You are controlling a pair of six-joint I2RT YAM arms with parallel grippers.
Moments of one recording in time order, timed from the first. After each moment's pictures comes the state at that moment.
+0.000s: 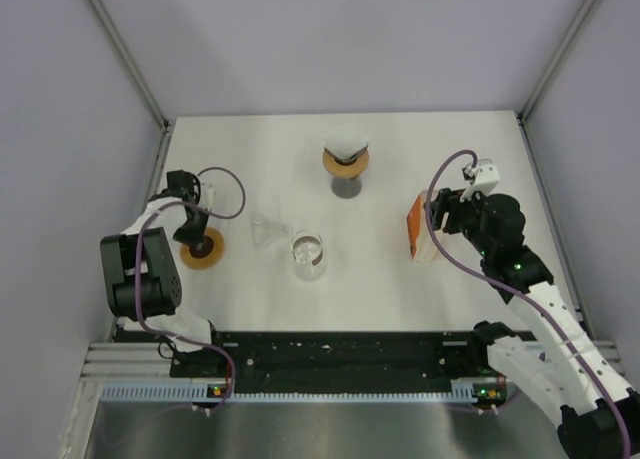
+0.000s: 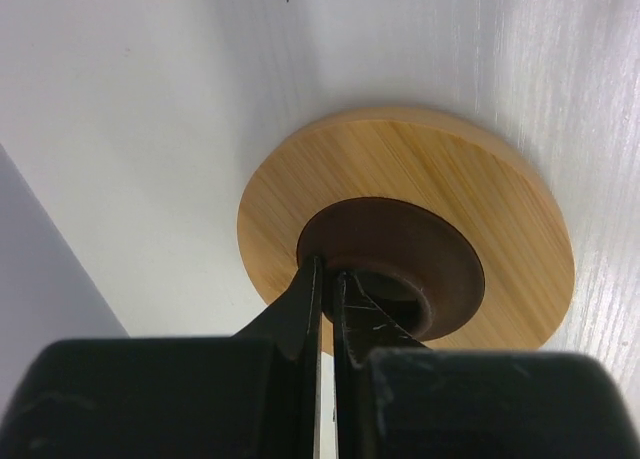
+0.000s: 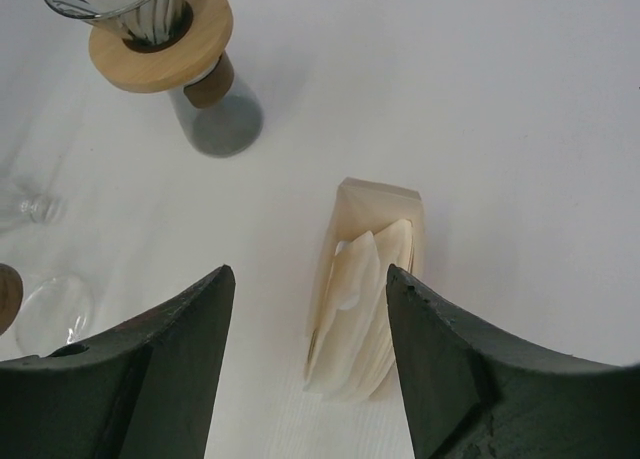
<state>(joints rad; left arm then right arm) 0.18 1.63 0.98 -0.57 -0.11 0.37 0.30 0.76 0.67 -0.18 0.01 0.14</state>
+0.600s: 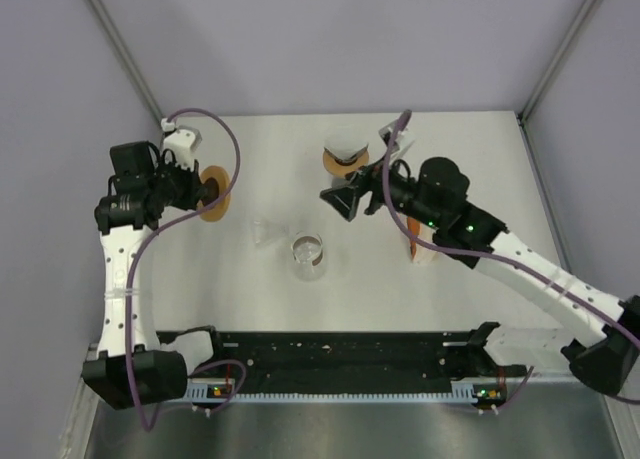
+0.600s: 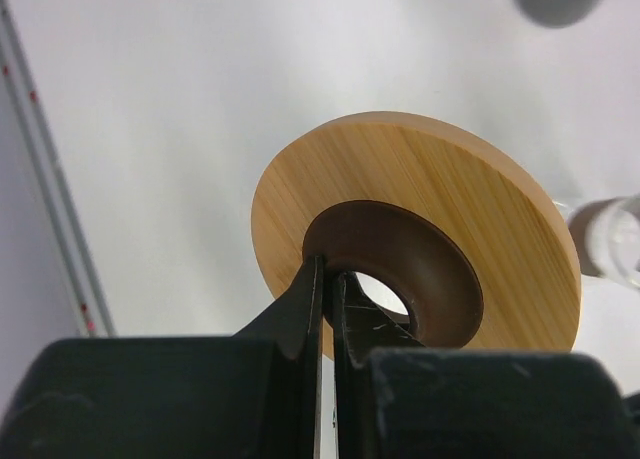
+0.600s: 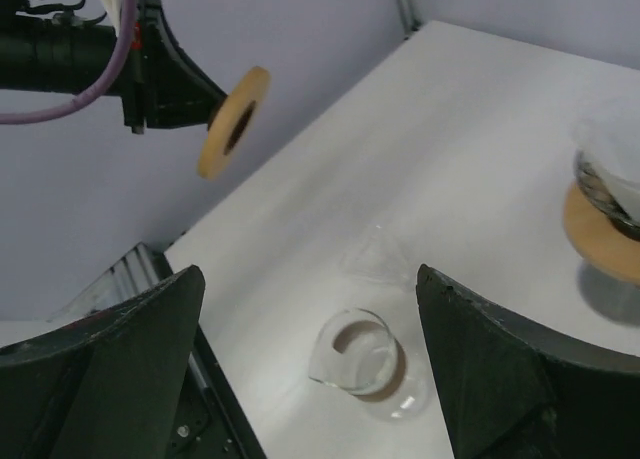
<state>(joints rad) 0.20 1.15 1.29 -0.81 0.39 0.34 0.76 1.07 1.07 -0.07 -0.15 0.34</state>
